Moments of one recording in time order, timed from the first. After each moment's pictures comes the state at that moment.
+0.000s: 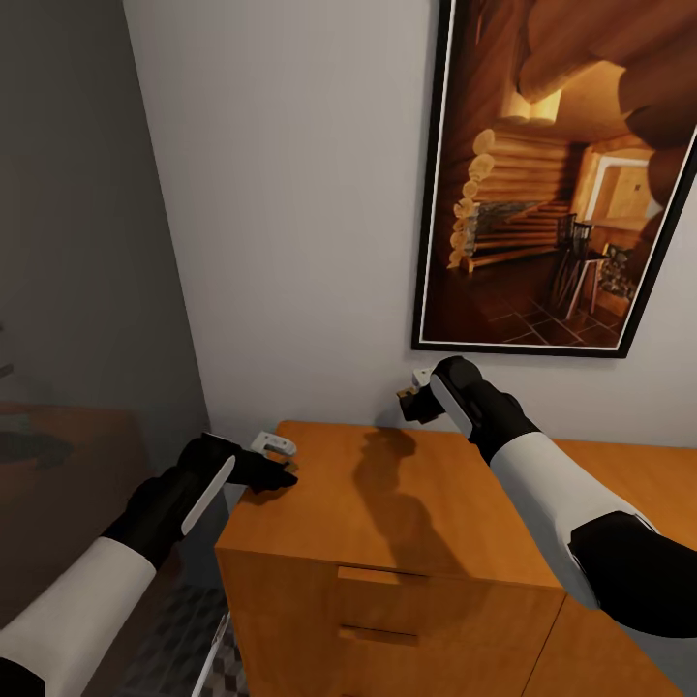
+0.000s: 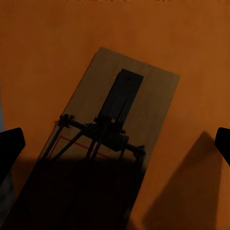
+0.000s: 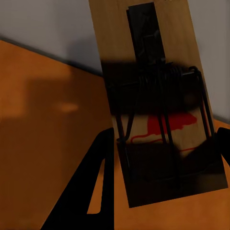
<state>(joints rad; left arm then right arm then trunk) -0.80 0.15 -0.41 -1.05 0.20 0.96 -0.27 -1.17 0.00 0.40 -0.71 -0.29 1.04 0.00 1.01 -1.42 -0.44</state>
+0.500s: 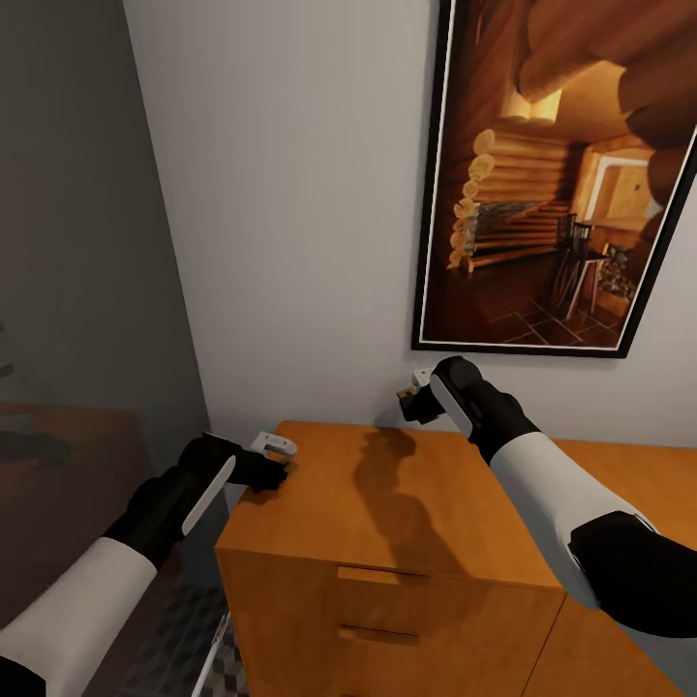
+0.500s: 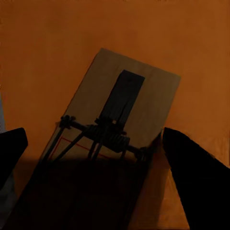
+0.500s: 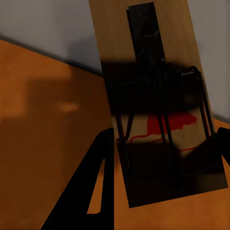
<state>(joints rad) -0.80 0.15 -0.41 -1.05 0.19 0.96 -0.27 -1.17 0.00 0.40 -0.71 -0.29 1.04 0.00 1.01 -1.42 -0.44</state>
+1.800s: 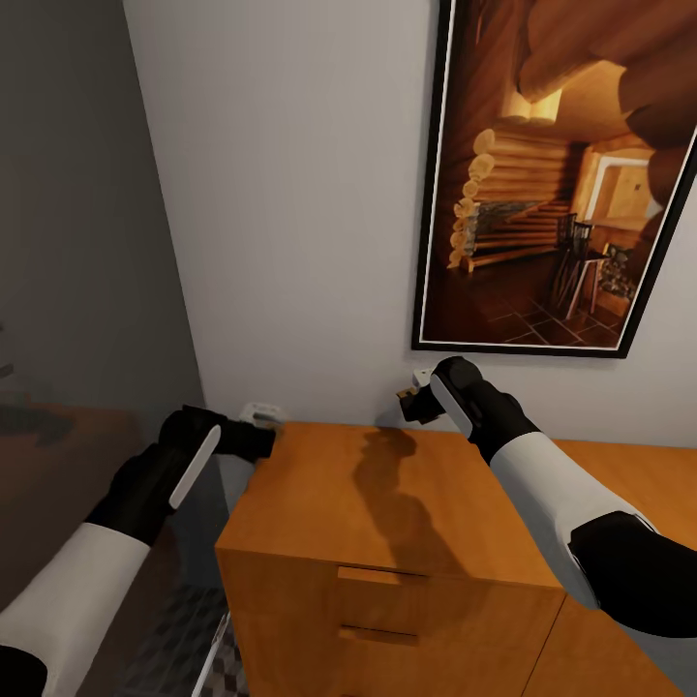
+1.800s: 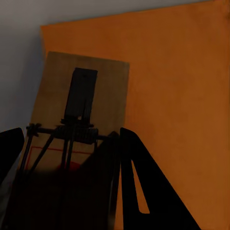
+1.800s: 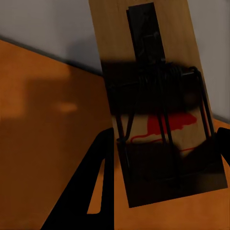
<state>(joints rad) -0.84 0.16 -0.30 -1.17 0.20 1.04 -0.27 -1.17 0.00 0.40 -0.71 -0.29 1.04 0.00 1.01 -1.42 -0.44</state>
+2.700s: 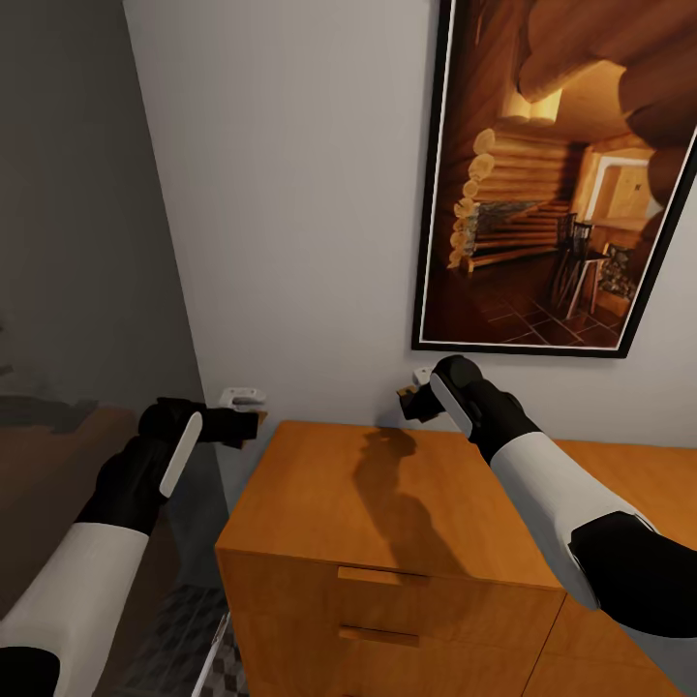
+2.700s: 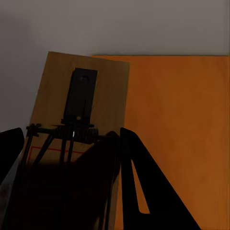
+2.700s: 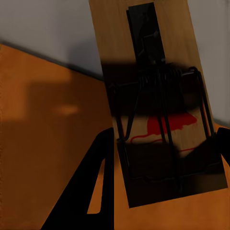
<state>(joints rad) -0.84 0.11 -0.10 -1.19 0.15 1.04 -0.23 -1.17 0.00 0.39 -0.72 -0.29 1.04 -0.01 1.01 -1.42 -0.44</state>
